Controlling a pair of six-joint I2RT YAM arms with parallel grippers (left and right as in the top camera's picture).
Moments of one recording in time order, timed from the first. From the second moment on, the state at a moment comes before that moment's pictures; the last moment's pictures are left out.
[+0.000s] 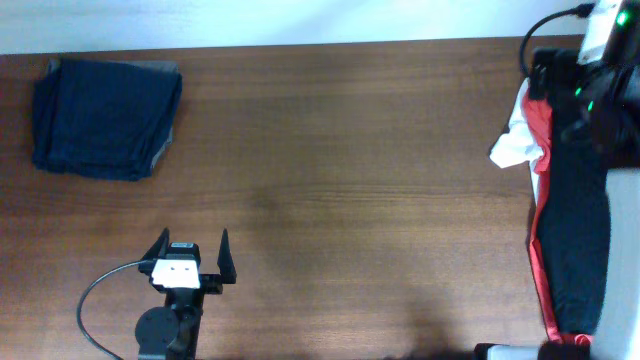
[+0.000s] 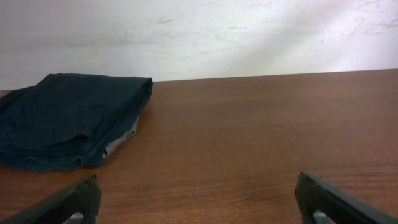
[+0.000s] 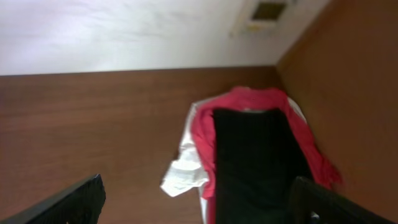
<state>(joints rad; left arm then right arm) -0.08 0.02 0.04 -0.13 -0.03 0.02 -0.14 1.54 1.95 -1.06 0.21 -0.12</state>
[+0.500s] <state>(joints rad) -0.08 0.02 0.04 -0.13 -0.03 0.02 -0.42 2.31 1.96 -0.57 0.21 -0.09</state>
